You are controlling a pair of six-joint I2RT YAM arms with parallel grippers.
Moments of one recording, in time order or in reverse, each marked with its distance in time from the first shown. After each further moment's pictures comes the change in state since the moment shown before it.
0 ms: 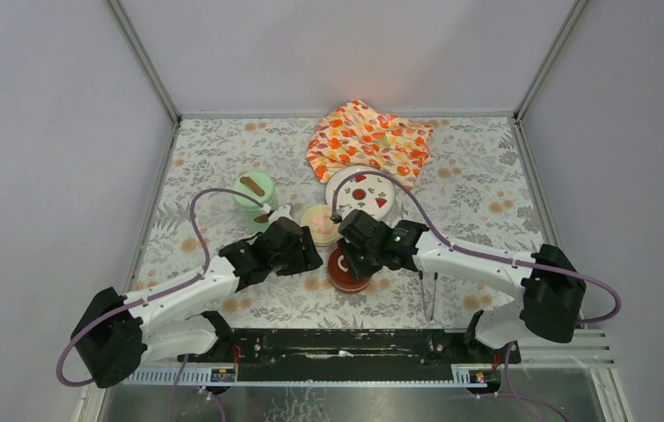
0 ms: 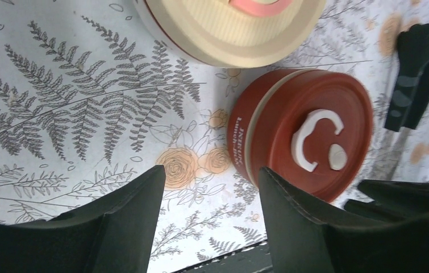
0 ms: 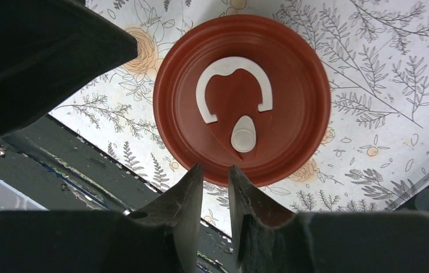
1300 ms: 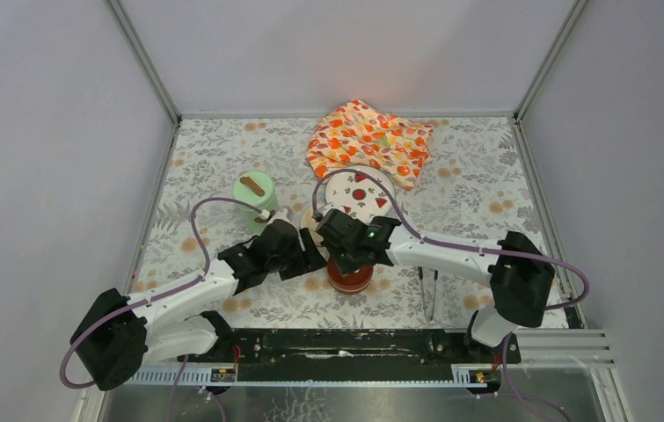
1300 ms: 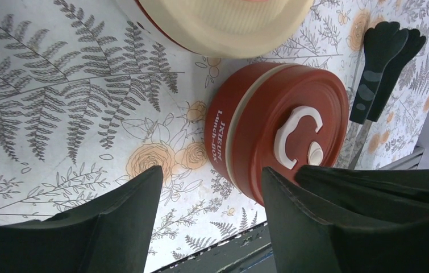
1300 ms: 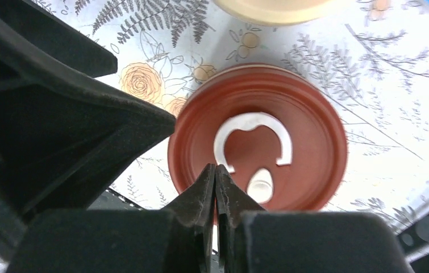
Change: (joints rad) left arm 0.051 -0.032 -0.087 0.133 0.131 -0.087; right arm 0.055 0.218 0.150 0.003 0.061 0.004
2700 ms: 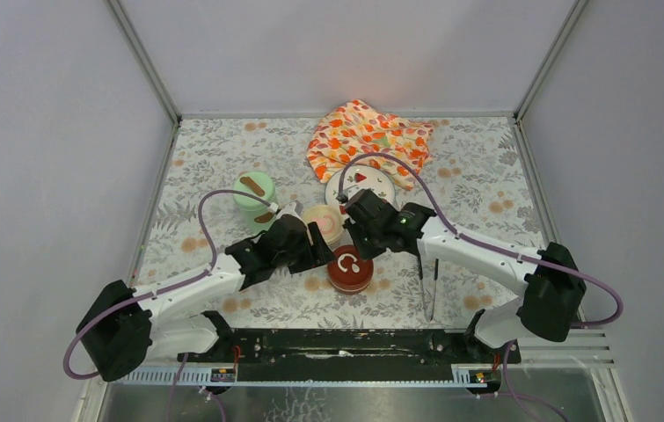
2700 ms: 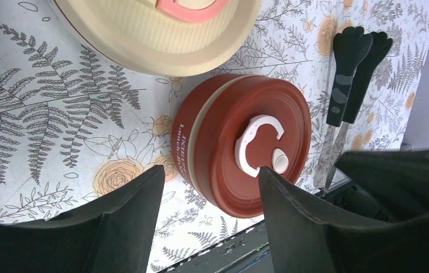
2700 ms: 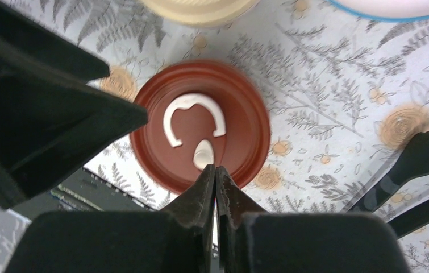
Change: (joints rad) left arm -0.045 0.060 0.070 0.037 -0.021 0.002; right arm -0.150 -0.182 -0.037 -0.065 -0.031 -0.057
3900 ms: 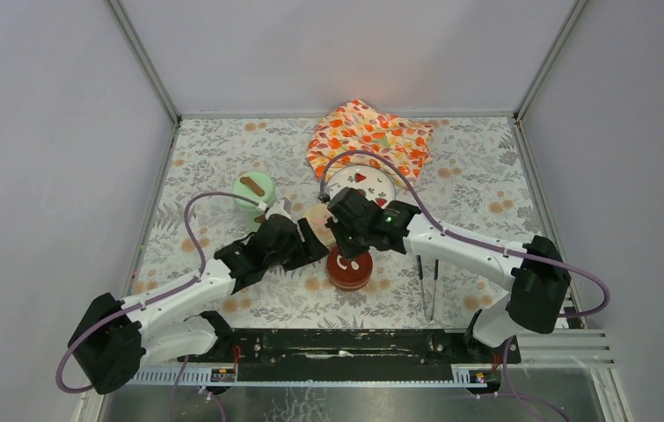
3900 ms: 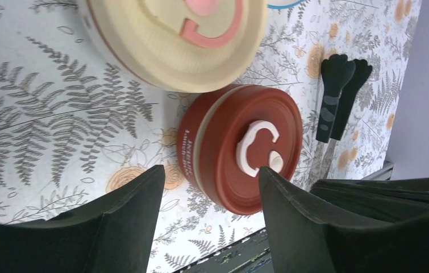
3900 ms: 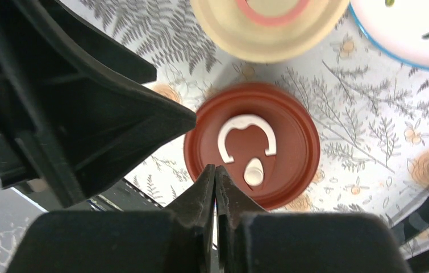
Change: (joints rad) left arm 0.044 -0.071 -0.028 0.013 -0.023 -0.006; right arm 0.070 0.074 0.085 0.016 -0.033 0.002
